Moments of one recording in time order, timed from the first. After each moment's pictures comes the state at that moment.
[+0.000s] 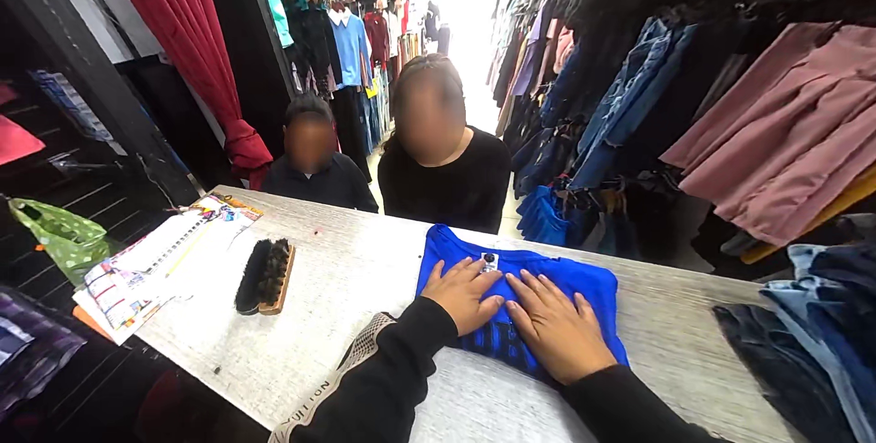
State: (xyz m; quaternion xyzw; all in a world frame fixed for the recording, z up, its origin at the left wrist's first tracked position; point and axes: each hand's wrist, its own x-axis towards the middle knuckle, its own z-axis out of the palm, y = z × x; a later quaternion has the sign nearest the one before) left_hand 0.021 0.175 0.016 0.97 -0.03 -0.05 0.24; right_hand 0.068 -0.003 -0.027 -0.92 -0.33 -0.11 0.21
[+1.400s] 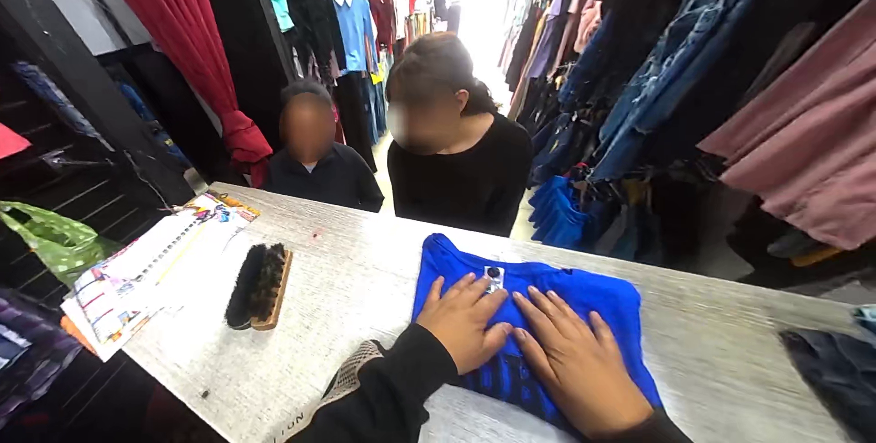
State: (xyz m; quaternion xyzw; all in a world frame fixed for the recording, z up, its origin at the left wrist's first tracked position) left_hand 0.001 0.186 0.013 0.97 -0.03 -0.05 0.25; right_hand 0.057 0.005 -0.039 -0.88 -0.37 -0.19 0.23
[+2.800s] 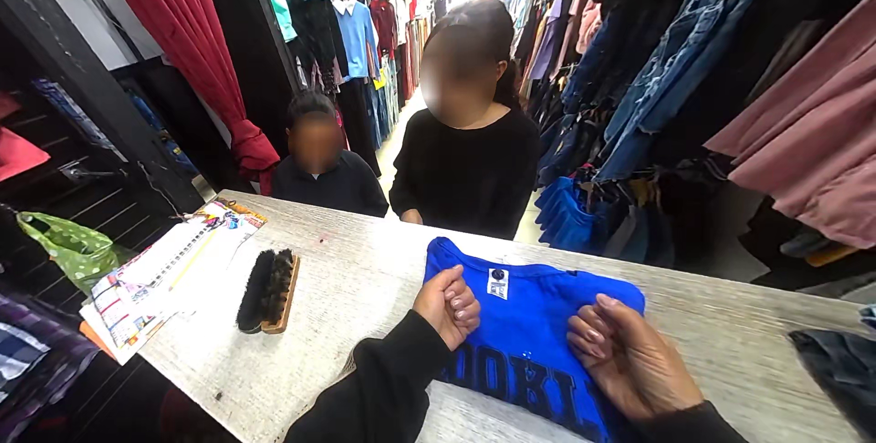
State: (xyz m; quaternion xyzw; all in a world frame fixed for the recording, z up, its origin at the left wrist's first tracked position) left_hand 0.009 0.197 0.020 0.29 0.17 -0.01 0.94; right_hand 0.074 0.000 -0.003 -0.44 -0.02 0.16 0.88
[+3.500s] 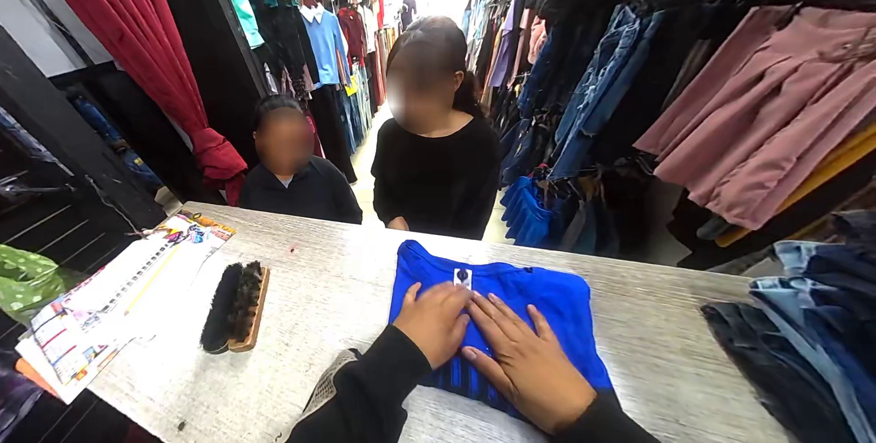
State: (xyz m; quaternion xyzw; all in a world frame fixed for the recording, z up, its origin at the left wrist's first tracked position) left_hand 0.006 0.192 0.013 0.95 -0.05 0.00 0.30; right_hand 0.047 0.008 -0.030 -0.87 -0.43 -0.12 0.21
